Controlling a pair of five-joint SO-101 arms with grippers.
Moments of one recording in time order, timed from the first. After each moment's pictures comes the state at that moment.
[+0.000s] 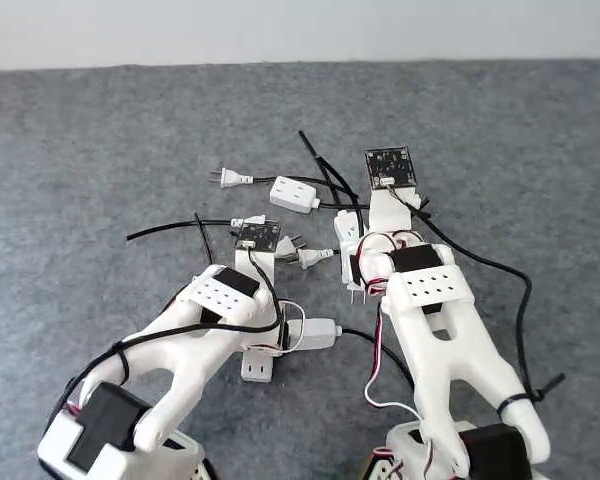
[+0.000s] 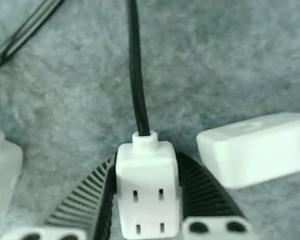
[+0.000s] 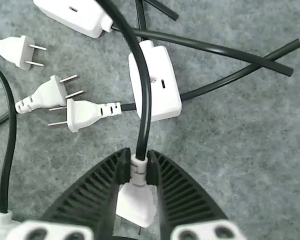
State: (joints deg) left arm 23.8 -3.9 48.2 61.0 27.8; right arm -13.9 -19.4 43.6 45.4 -6.6
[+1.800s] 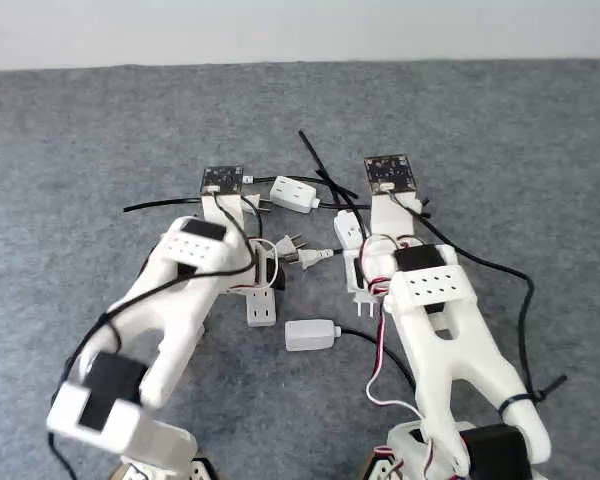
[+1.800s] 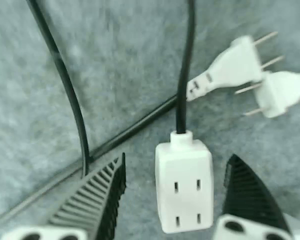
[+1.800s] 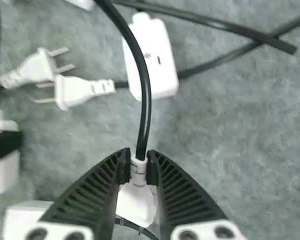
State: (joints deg) left arm 11.5 4.2 31.7 59.5 22.4; right arm -12.3 -19.3 43.6 50.3 -3.6
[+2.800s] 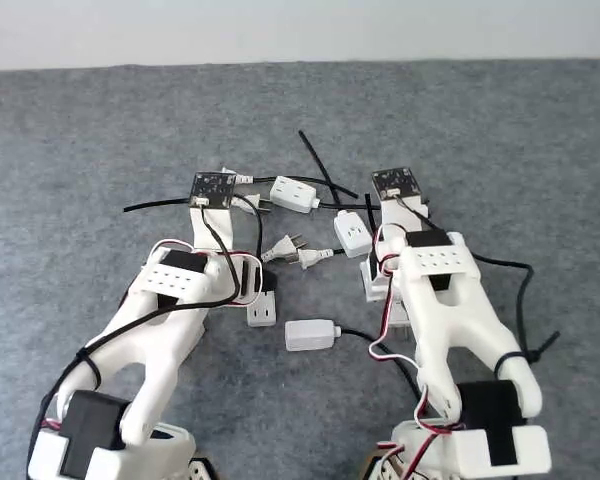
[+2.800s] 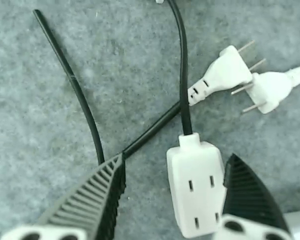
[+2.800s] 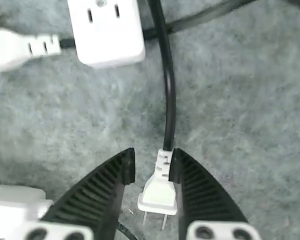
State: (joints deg) left arm 9.3 -7.9 47.1 45.5 14.7; right arm -7.1 -6.5 38.9 54.2 4.4
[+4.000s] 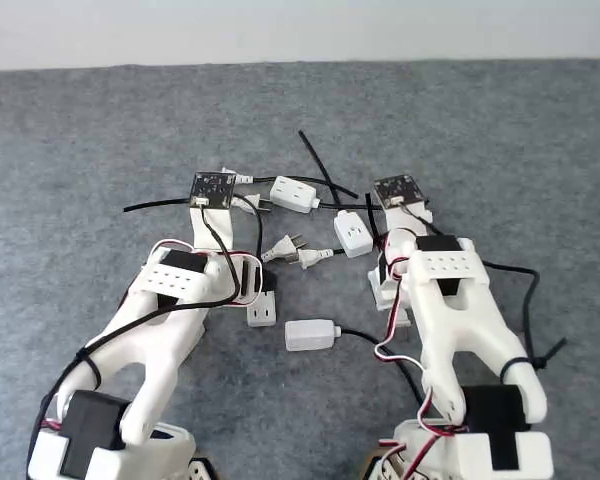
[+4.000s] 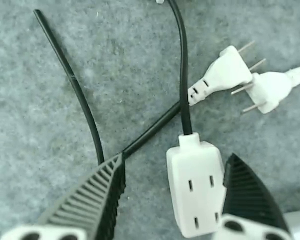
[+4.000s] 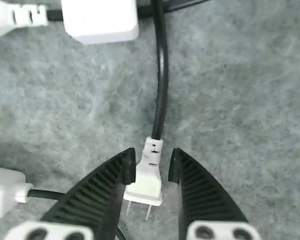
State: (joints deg) left arm 9.3 -7.9 47.1 45.5 14.6; right arm -4.8 -7.2 41.0 54.0 11.1
